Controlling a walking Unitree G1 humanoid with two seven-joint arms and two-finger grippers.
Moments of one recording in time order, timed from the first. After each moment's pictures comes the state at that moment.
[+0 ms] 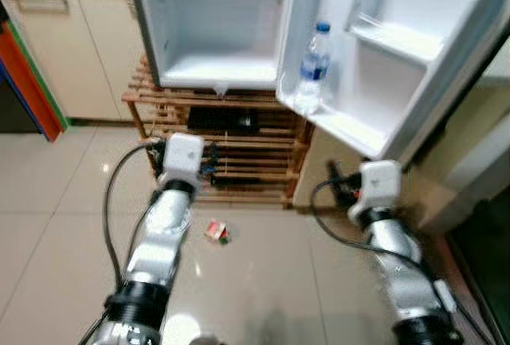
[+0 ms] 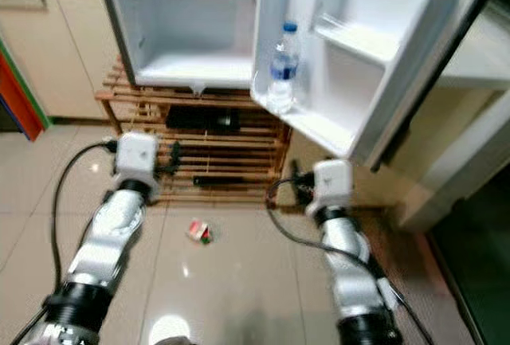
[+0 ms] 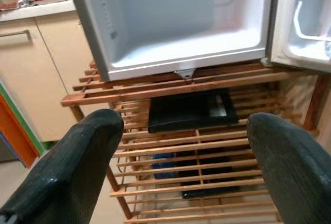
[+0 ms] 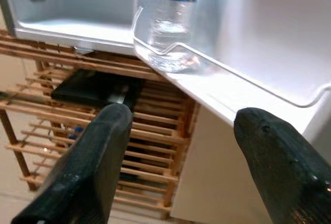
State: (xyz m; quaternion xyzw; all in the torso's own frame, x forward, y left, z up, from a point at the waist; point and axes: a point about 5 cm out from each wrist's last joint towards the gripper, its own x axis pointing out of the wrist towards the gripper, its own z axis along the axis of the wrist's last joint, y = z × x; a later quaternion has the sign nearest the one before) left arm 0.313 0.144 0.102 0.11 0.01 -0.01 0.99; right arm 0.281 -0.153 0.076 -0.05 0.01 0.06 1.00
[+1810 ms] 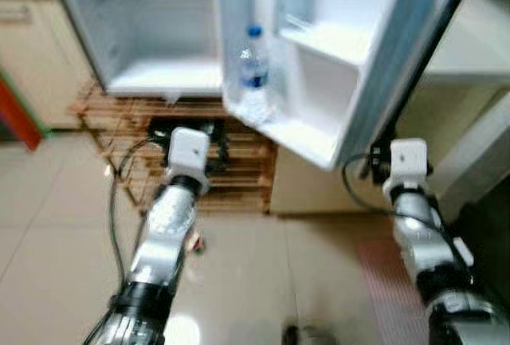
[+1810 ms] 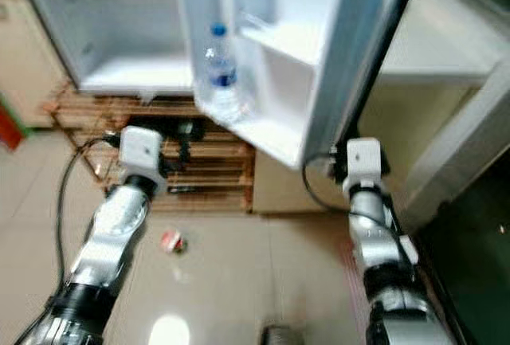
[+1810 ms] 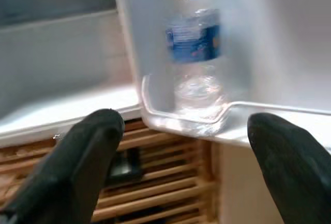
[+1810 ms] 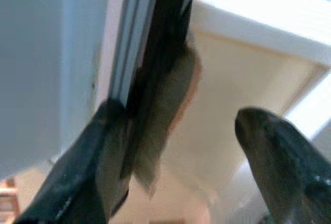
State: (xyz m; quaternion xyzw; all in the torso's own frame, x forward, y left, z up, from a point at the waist) left arm 0.309 0.102 0.122 0.07 -0.05 -0.11 0.99; right arm 0.321 -0.243 0.074 -0.15 0.05 -0.12 0.98
